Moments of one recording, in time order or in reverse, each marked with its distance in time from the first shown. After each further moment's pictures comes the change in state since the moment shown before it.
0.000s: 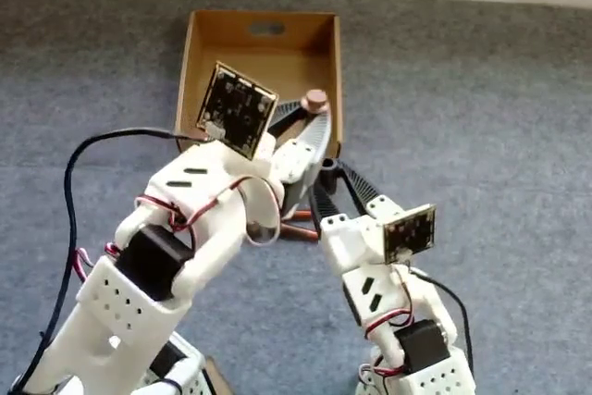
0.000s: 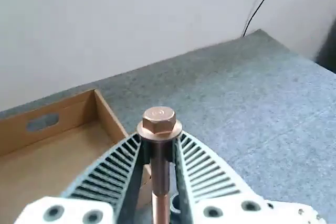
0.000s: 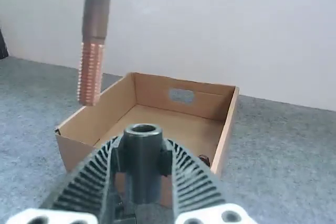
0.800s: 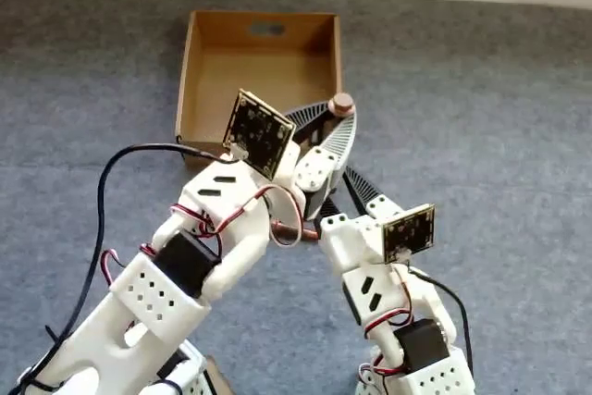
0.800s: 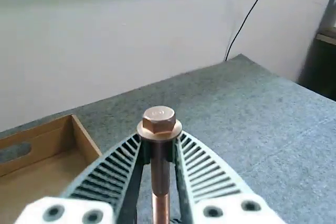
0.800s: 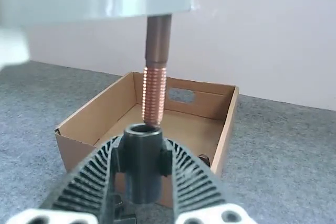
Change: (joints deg) left arm 2.5 0.2 14.0 -21.7 0.0; right arm 0.0 0.0 0.0 0.0 0.0
